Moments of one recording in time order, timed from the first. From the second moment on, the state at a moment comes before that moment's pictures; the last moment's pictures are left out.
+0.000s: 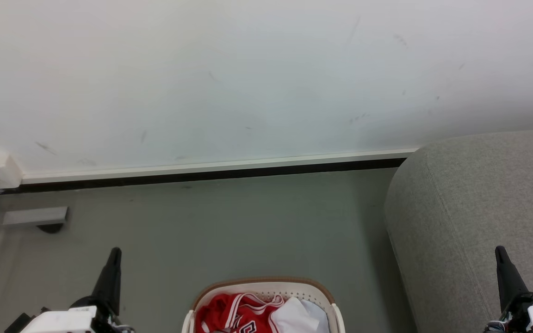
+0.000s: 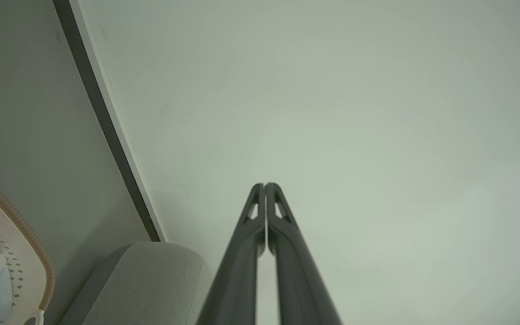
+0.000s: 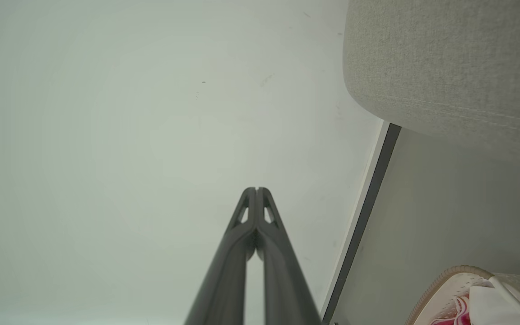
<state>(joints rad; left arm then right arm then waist) -0.11 0.05 0.11 0.25 -1.61 -0.13 0.11 -0.10 -0.05 -0.11 0.25 1.61 0.13 0.11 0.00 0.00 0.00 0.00</state>
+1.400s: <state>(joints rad) -0.06 0.04 0.04 0.25 -1.25 -0.10 -0.02 -0.06 -0.04 -0.04 0.23 1.06 0.13 -0.02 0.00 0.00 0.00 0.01</state>
